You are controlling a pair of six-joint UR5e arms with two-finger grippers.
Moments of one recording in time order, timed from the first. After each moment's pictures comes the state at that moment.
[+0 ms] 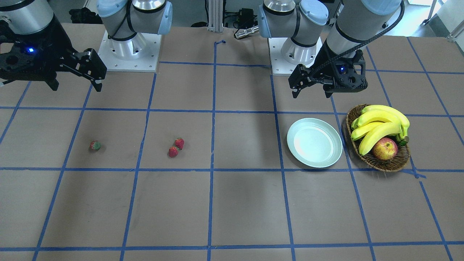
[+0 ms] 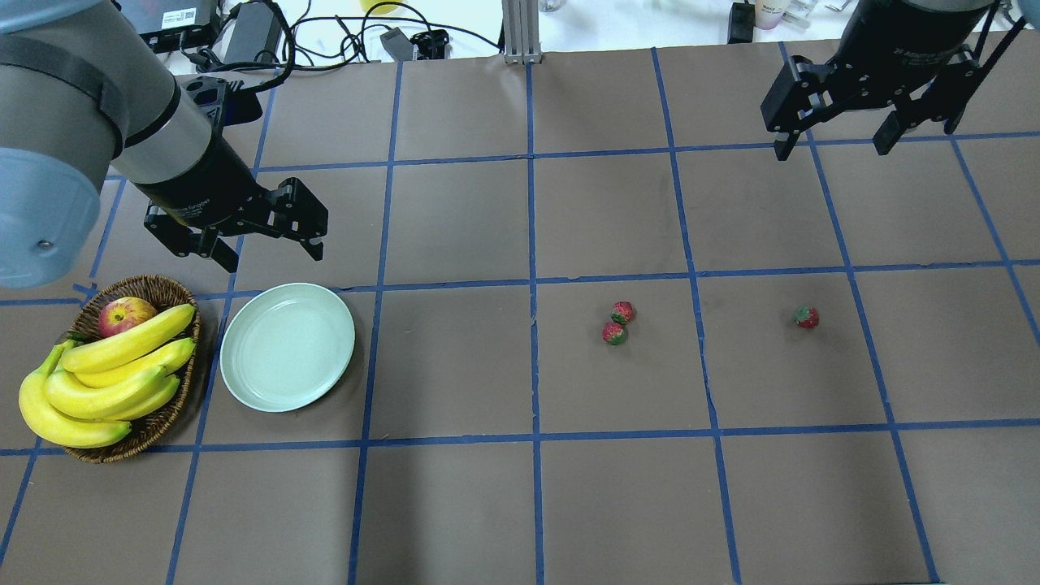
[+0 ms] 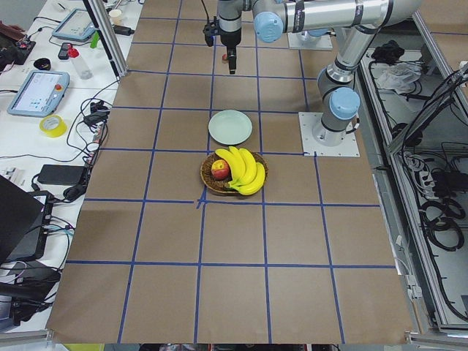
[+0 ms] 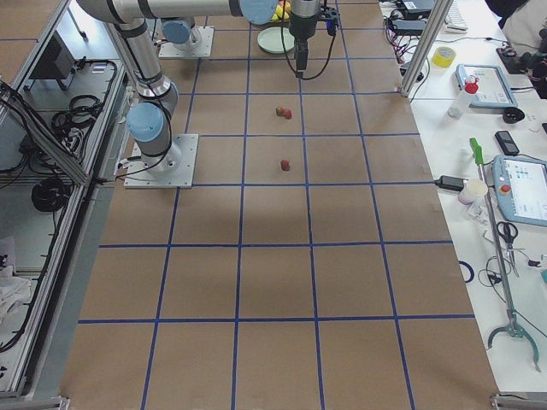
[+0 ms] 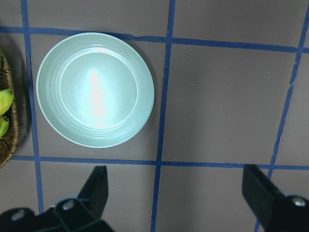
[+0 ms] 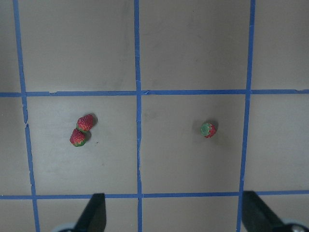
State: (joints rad) left arm -1.50 -1.49 -1.75 -1.51 1.52 -0.02; right arm 1.48 -1.56 1.47 -1.48 -1.59 -0.09
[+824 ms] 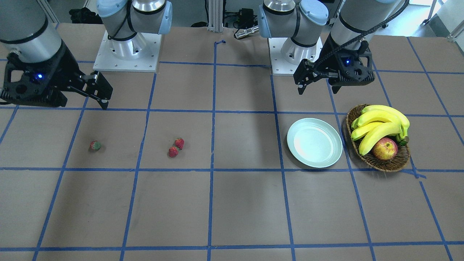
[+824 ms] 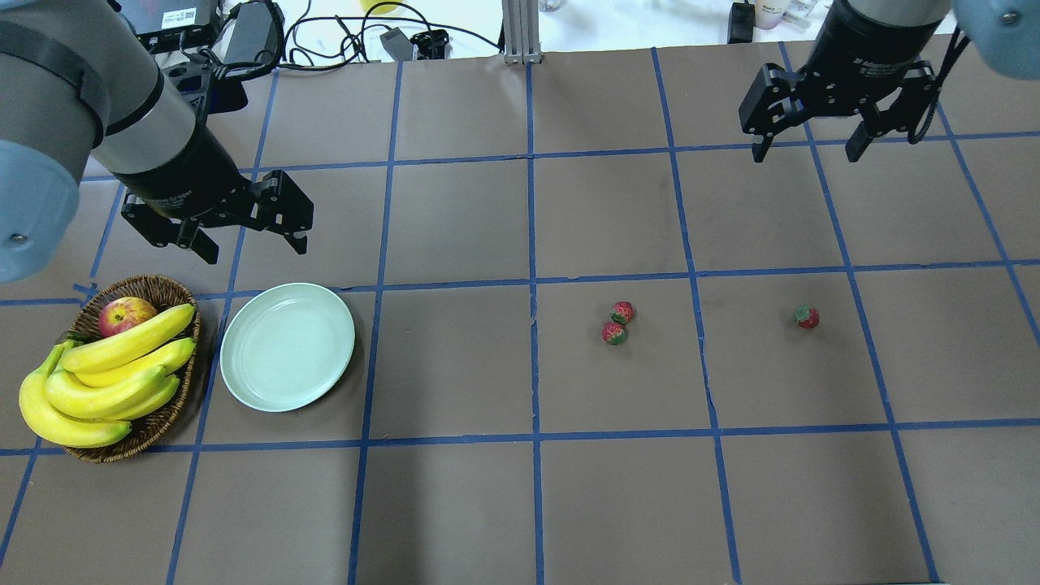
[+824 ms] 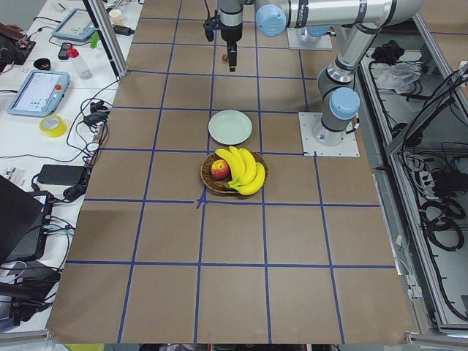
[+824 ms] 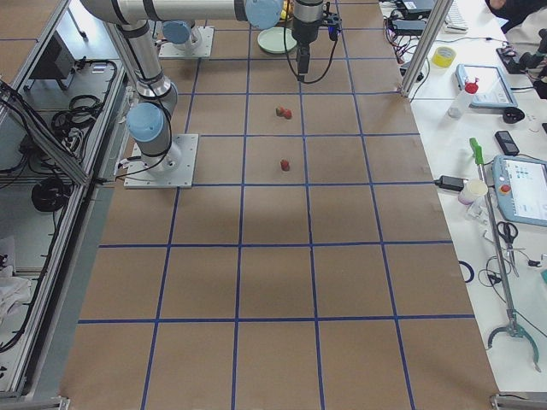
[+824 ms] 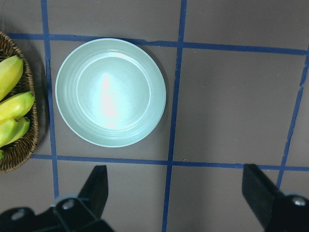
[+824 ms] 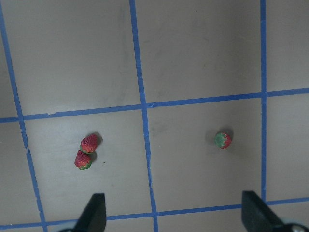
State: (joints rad) left arm -1.51 -1.47 -1.71 -1.54 1.56 -0.01; right arm 1.52 -1.45 1.49 -1.58 -1.57 0.05
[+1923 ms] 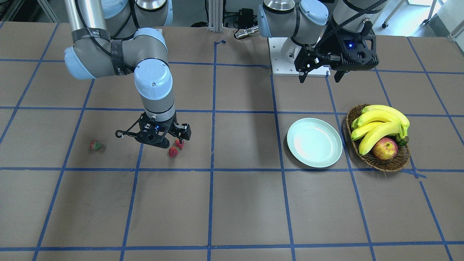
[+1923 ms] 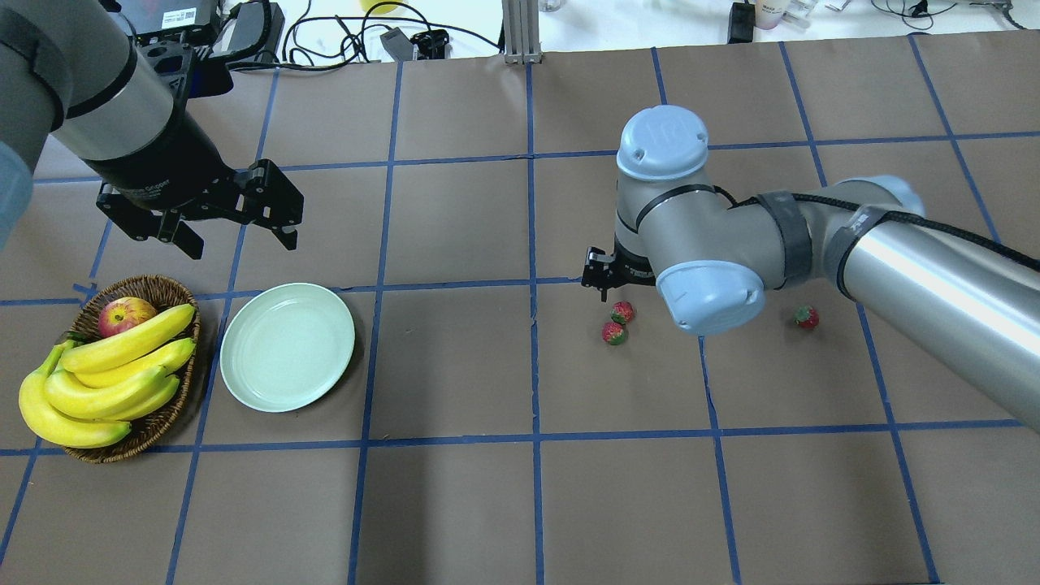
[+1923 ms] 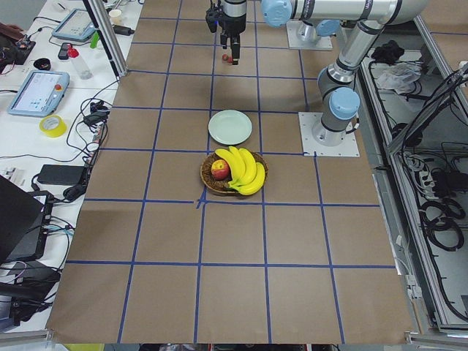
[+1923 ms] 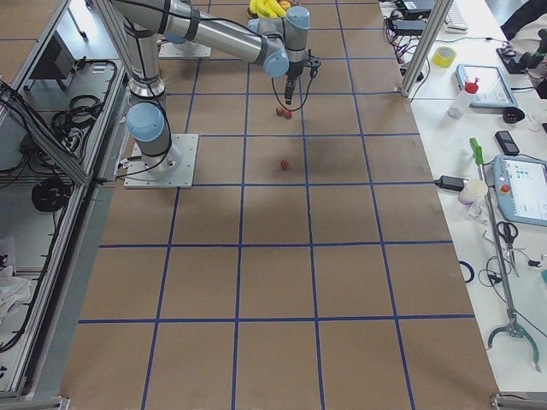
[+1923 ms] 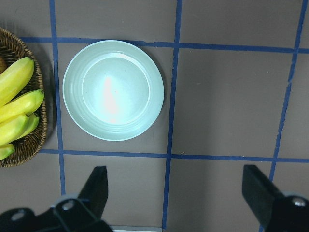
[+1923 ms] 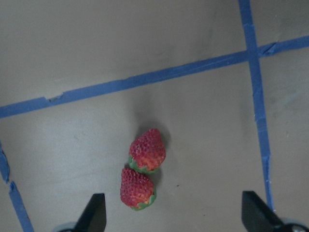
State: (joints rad) left arm -1.52 -1.45 -1.68 -1.60 1.57 -0.01; right arm 1.80 -1.30 1.94 -2.15 -1.63 0.45
